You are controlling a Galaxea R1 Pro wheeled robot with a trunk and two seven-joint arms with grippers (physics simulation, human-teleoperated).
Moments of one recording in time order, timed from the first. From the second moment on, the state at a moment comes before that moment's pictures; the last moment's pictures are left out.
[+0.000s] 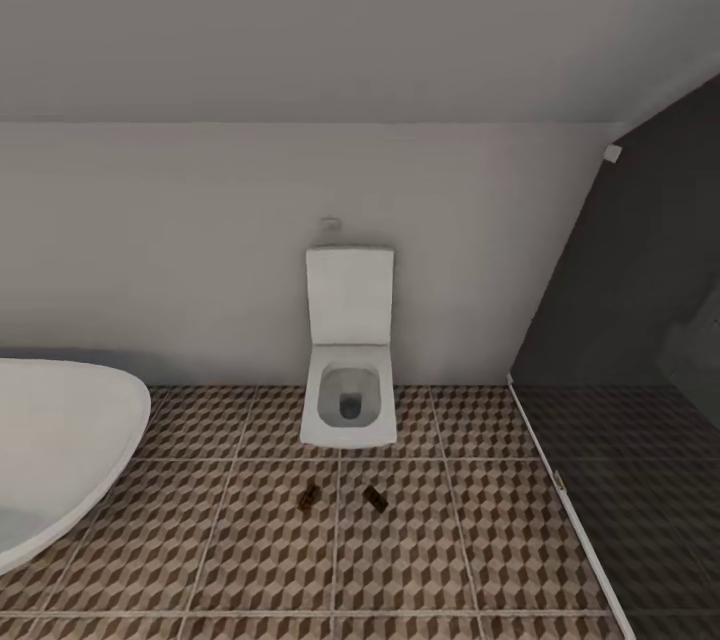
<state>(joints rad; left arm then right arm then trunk) -0.31 0.03 -0.49 0.07 0.43 -0.15 0.29 -0.32 -0.05 0.09 -0.02 -0.11 -0.32 0.01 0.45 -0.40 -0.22</state>
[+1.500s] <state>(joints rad) -0.31 0.03 -0.49 0.07 0.43 -0.15 0.29 -0.32 -0.05 0.09 -0.02 -0.11 -0.32 0.00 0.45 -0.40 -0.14</state>
